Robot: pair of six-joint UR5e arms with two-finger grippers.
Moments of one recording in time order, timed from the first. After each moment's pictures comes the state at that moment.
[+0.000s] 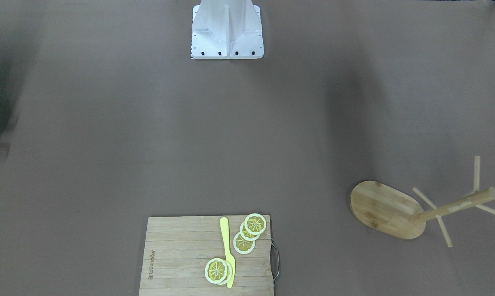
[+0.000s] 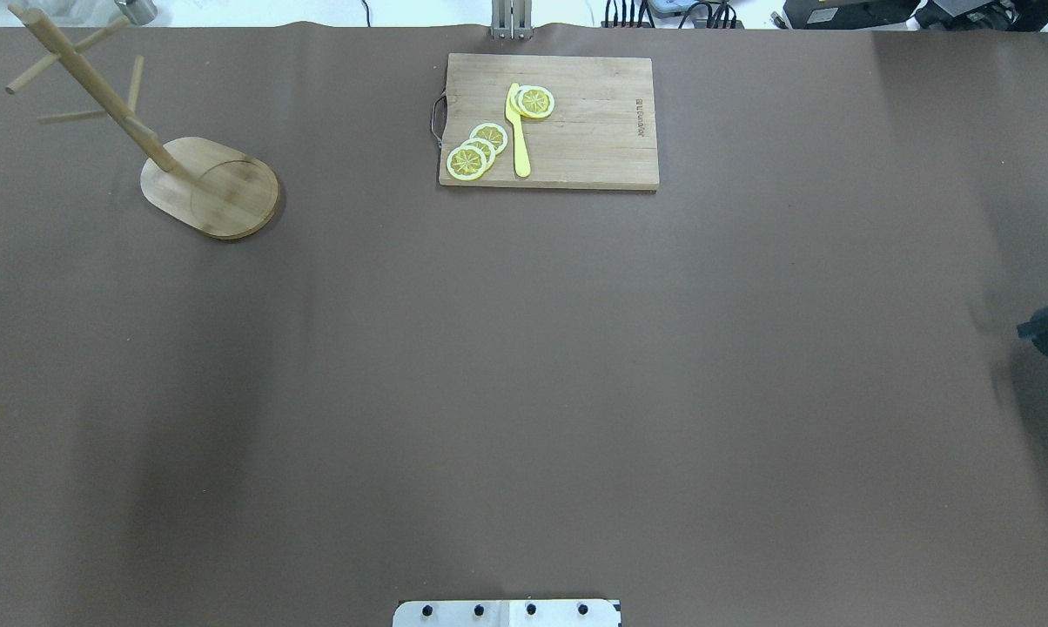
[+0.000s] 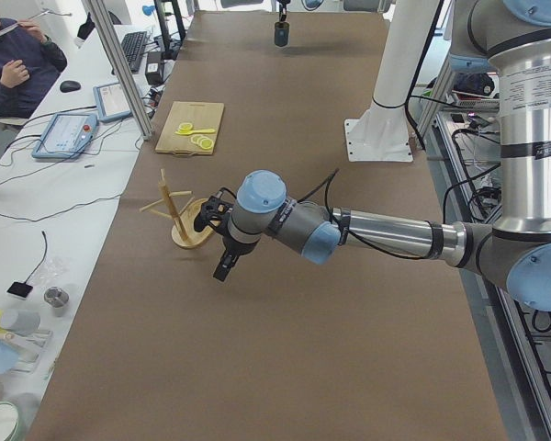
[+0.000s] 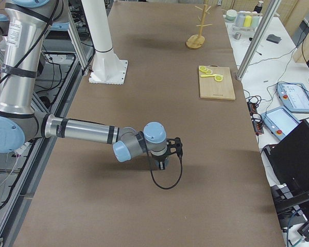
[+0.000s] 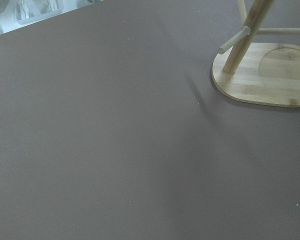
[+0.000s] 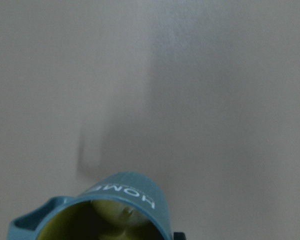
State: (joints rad) left arm -1.52 -1.44 -1.82 -1.98 -2.34 -0.05; right arm 1.36 -1.78 1.65 -1.03 2.32 0.30
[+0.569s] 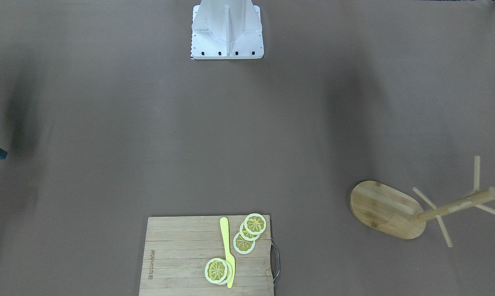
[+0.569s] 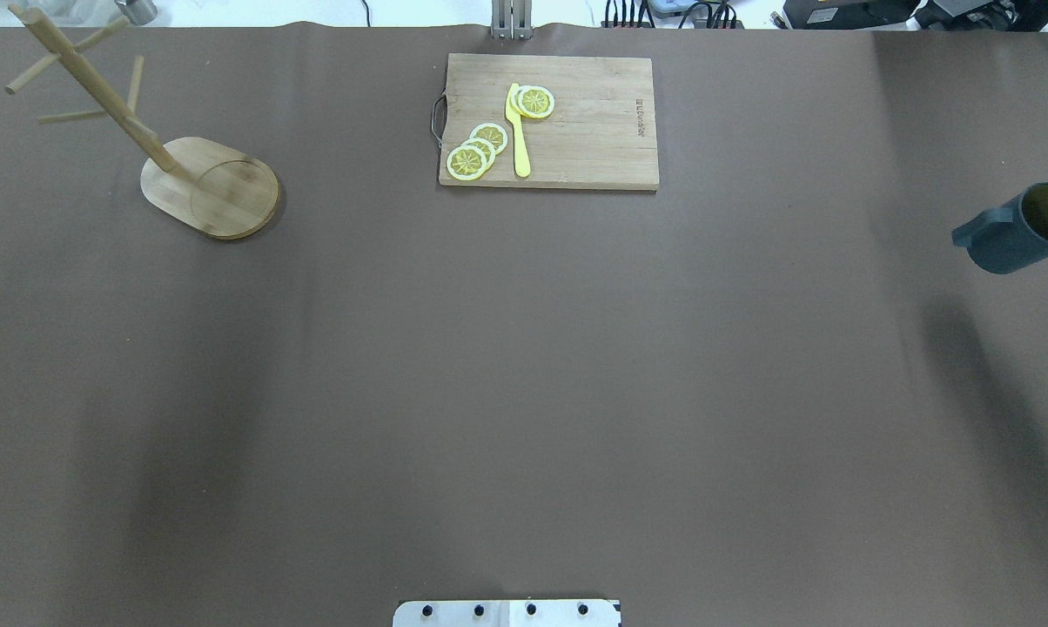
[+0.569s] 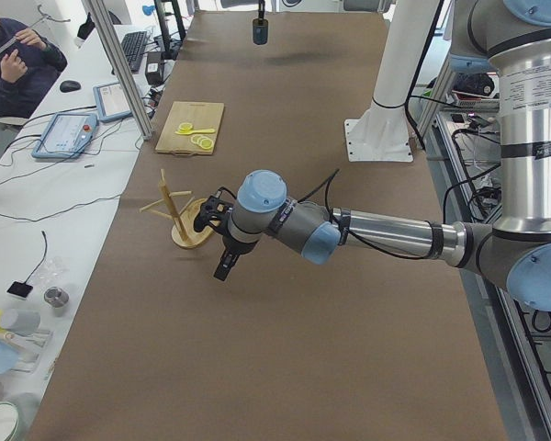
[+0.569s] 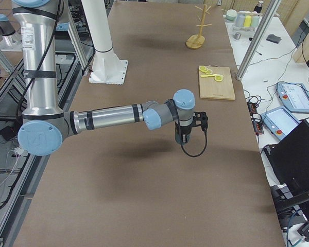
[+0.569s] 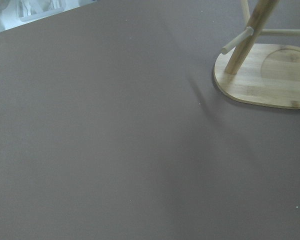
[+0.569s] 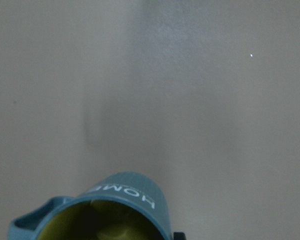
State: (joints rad) left arm -1.52 -1.44 -1.82 -2.00 -2.34 -0.10; right arm 1.31 -1.54 1.75 -1.34 2.31 0.48
